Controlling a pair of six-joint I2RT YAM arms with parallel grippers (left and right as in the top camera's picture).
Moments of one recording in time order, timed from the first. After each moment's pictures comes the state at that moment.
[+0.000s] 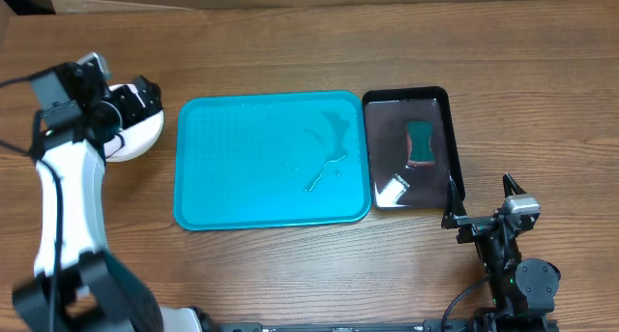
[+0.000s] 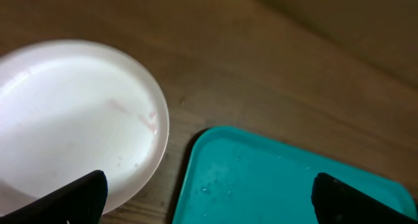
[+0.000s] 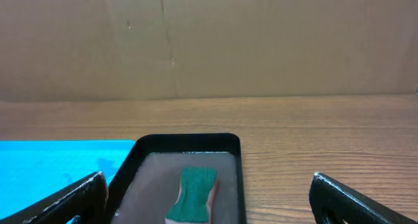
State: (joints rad) left arm 0.42 1.58 1.25 -0.47 0.35 -0.15; right arm 0.01 0.01 0.02 -0.03 -0.12 0.07
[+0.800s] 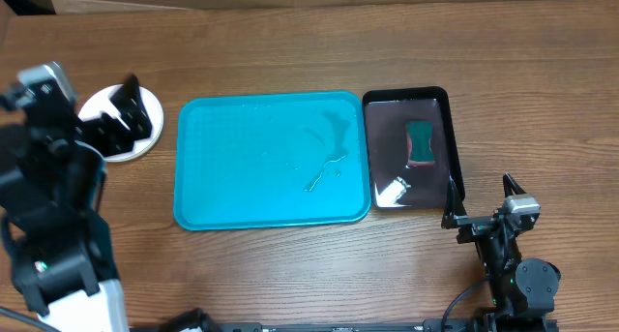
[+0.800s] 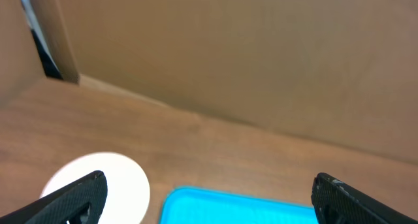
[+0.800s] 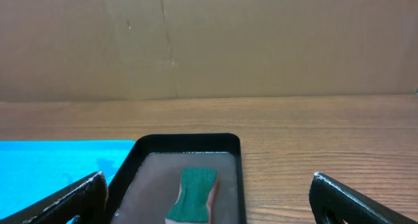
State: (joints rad) left arm 0.38 0.95 1.15 -0.50 0.35 -0.15; right arm 0.01 0.01 0.02 -0.03 -0.12 0.07
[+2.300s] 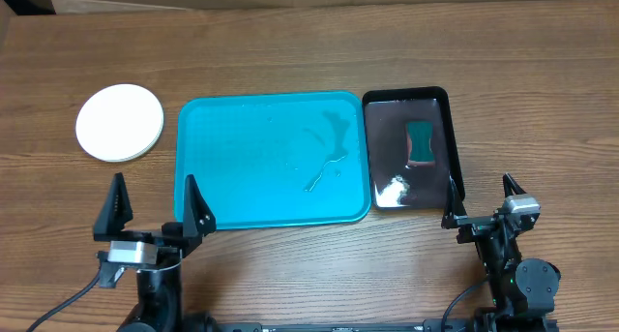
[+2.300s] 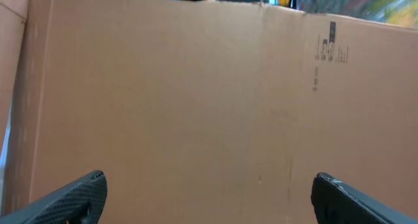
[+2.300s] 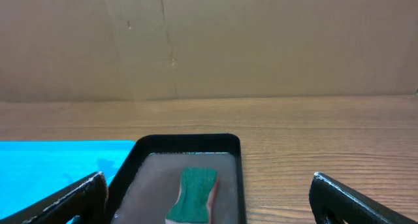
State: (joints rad) left arm 0.14 0.04 0.14 0.41 0.14 -0.21; right arm 0.01 0.01 0.02 -0.03 -0.12 0.07
